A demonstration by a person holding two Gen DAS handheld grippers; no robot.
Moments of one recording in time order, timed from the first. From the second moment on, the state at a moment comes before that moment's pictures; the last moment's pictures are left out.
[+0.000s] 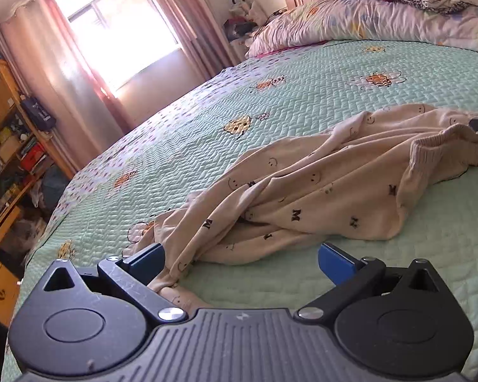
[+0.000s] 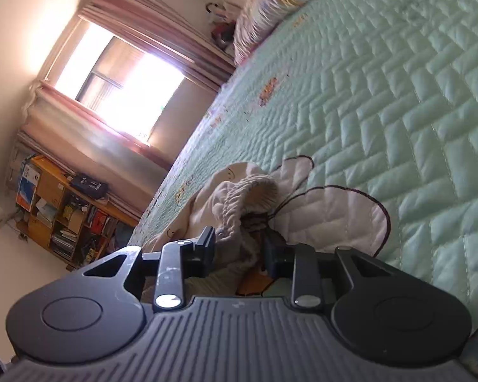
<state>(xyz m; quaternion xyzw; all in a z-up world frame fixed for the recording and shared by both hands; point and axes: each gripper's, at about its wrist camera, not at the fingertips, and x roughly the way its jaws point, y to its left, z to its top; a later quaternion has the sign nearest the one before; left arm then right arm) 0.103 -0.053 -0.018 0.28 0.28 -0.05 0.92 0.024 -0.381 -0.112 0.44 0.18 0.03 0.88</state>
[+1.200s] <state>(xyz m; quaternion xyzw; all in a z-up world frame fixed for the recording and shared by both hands) 0.265 -0.032 0.041 0.31 0.24 0.07 0.92 0.016 -0.394 -0.123 0.42 0.11 -0.03 0.90</state>
